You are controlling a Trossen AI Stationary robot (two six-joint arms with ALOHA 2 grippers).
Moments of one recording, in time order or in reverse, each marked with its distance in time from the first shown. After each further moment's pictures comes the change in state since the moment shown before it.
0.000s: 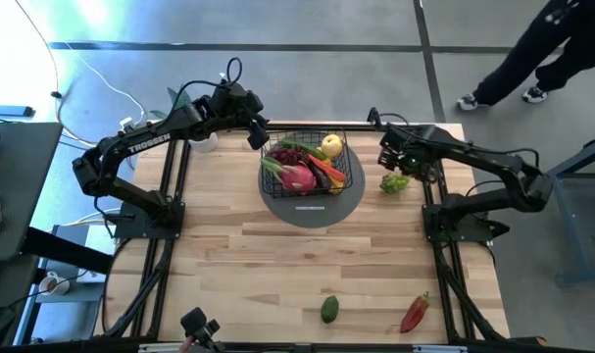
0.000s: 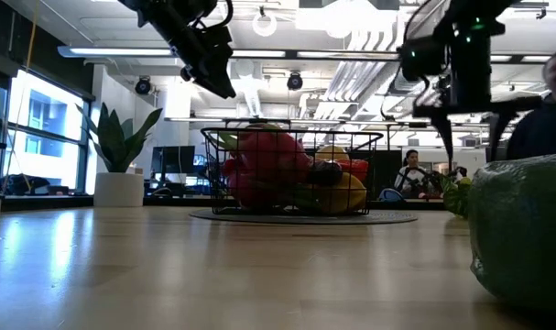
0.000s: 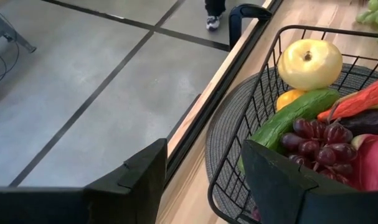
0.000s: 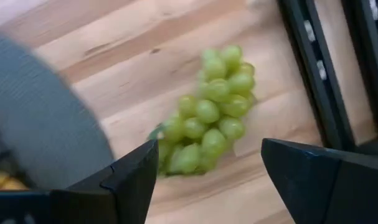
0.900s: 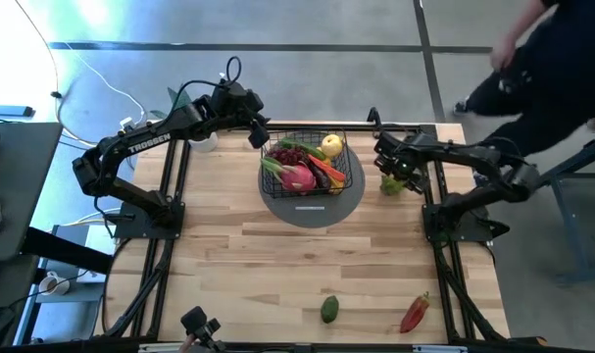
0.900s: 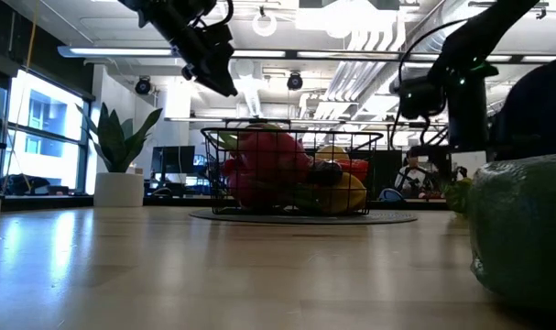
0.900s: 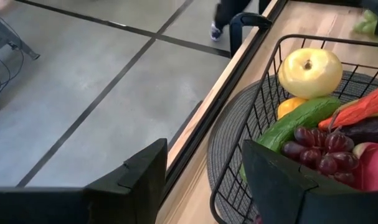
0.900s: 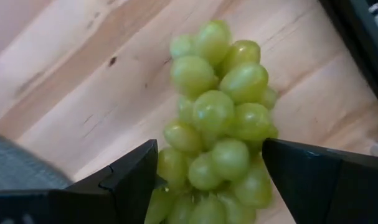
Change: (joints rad) left arm 0.000 0.000 0.000 0.029 0.000 0.008; right arm -0.053 0.147 -0.159 0.256 -0.050 0.217
